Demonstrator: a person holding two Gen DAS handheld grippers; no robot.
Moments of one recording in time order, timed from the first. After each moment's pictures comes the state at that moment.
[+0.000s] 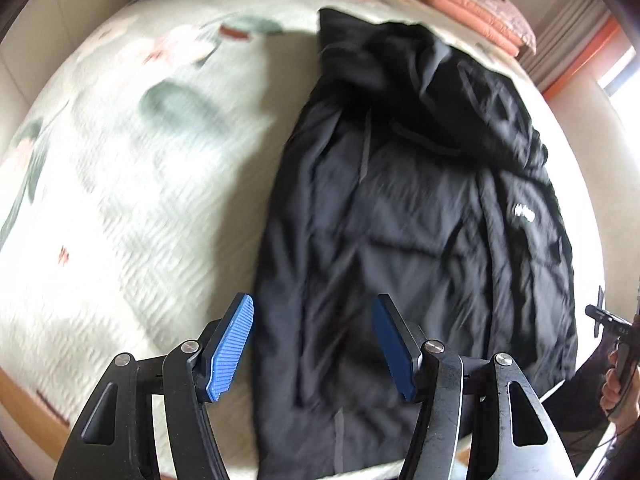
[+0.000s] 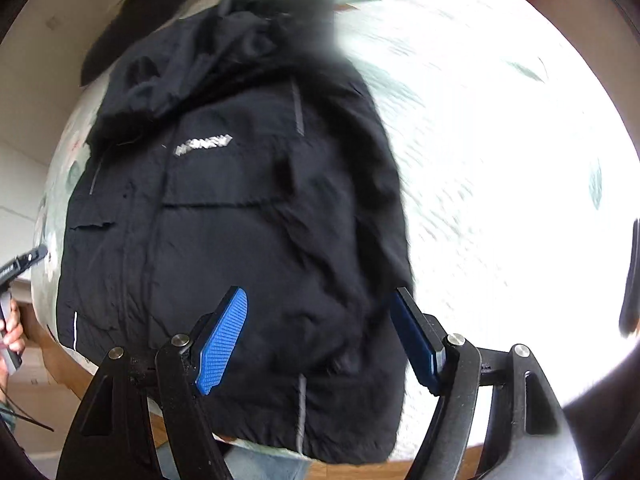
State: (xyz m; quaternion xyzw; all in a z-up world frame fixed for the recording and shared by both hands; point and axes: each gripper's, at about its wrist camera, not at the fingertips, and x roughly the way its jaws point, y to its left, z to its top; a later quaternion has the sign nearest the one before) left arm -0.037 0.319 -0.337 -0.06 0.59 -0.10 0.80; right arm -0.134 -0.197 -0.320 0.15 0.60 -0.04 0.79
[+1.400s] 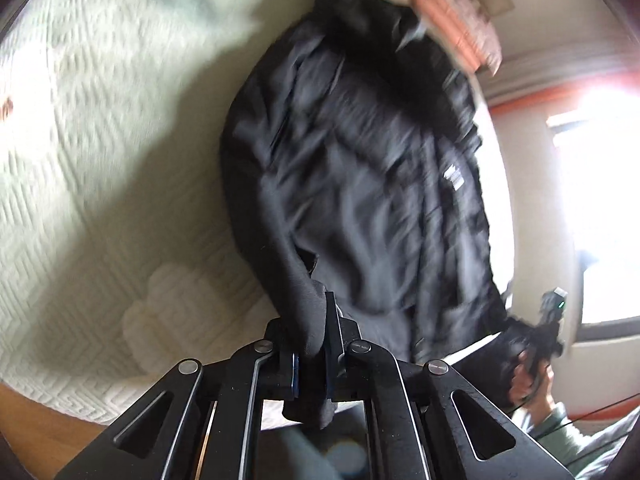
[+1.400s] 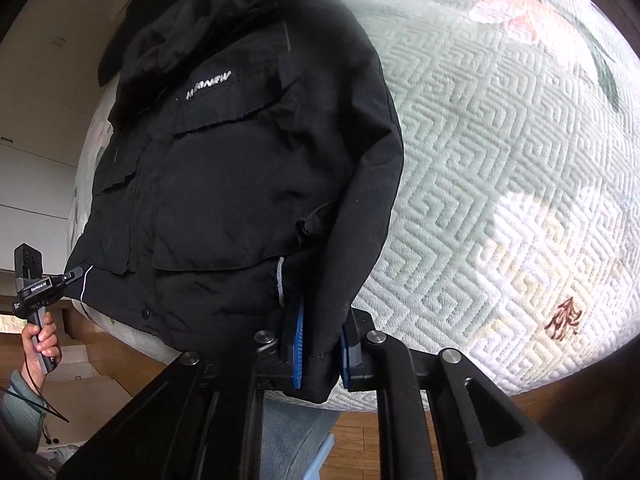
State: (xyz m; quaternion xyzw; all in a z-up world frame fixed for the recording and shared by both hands) left arm -0.086 0.361 -0.359 -0.24 0.61 -0.22 0.72; right arm -0.192 -0.207 -0.328 0.22 0.60 0.03 0.77
